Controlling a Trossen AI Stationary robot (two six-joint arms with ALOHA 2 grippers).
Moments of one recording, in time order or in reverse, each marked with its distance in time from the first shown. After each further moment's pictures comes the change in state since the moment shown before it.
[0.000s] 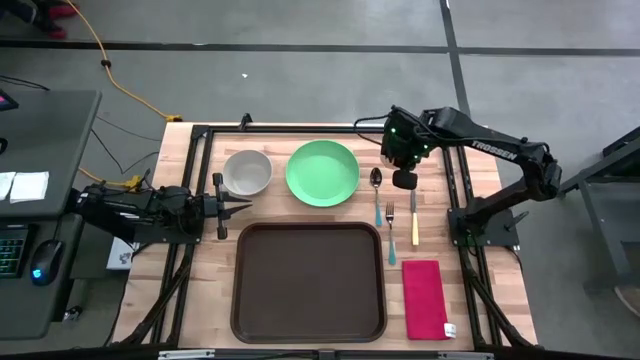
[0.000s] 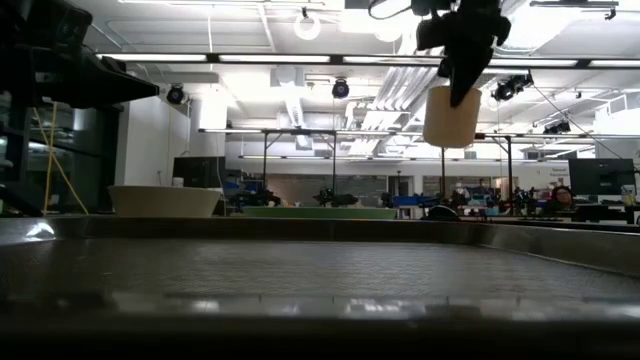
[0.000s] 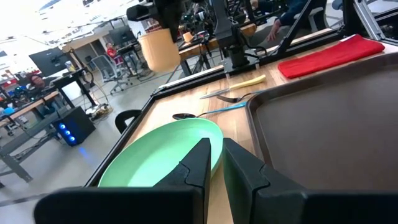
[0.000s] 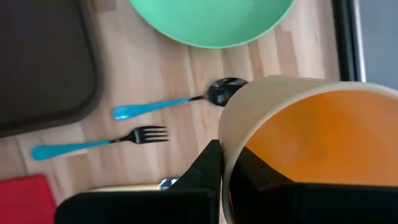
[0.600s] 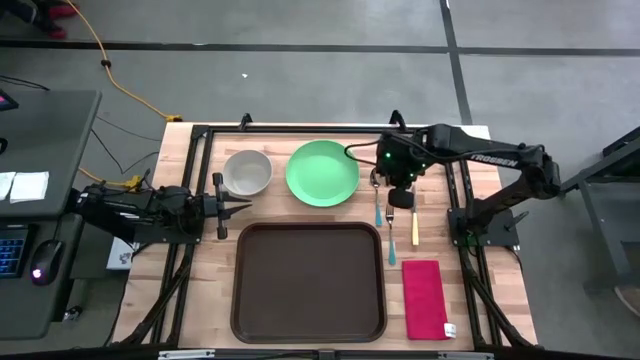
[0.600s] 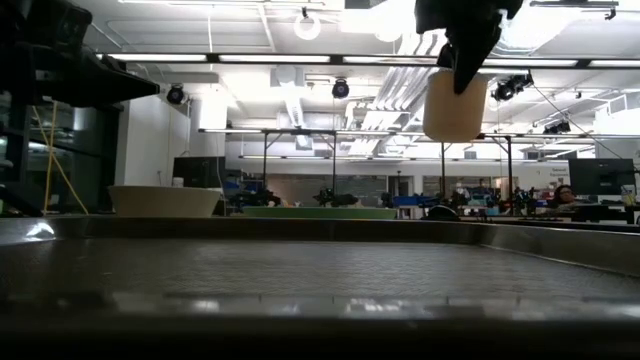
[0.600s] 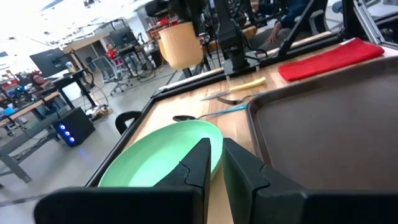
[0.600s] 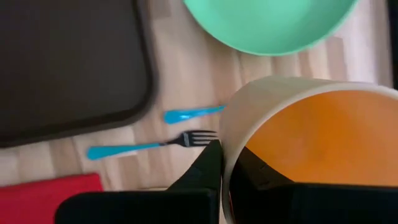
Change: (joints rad) left arm 0.000 0.000 0.000 0.013 0.001 -0.004; right arm 0.206 0.000 0.001 -0.005 -0.017 0.193
